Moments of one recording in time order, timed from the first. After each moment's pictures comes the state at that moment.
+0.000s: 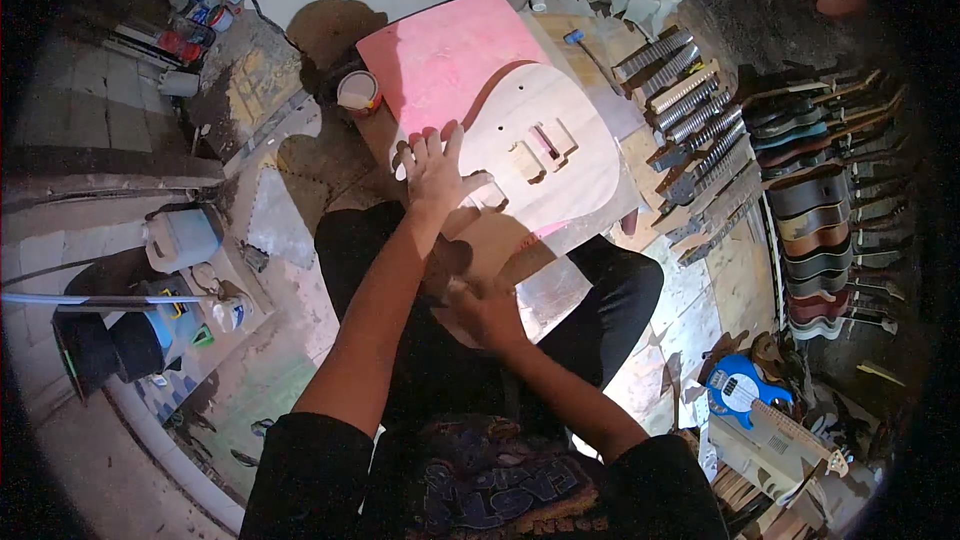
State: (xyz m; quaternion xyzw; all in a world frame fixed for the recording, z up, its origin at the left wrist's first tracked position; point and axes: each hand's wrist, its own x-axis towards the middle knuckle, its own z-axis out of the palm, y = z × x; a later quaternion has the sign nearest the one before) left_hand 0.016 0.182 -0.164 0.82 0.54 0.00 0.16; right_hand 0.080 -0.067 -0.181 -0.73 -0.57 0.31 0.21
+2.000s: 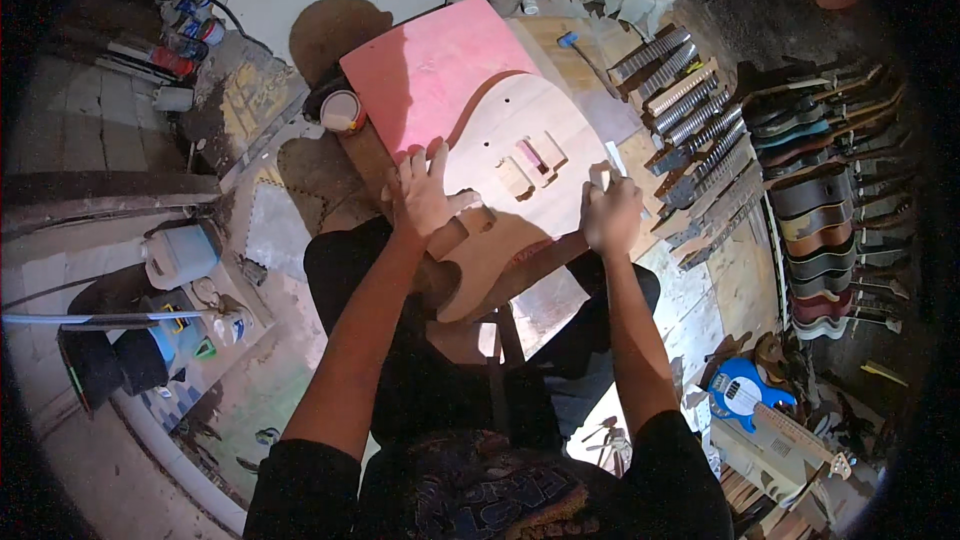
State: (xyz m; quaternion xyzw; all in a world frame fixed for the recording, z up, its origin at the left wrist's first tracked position) left_hand 0.022 0.186 -0.188 0.83 0.50 0.16 0.20; right_hand 0.333 0.042 -0.178 -0.87 -0.42 0.04 0.26
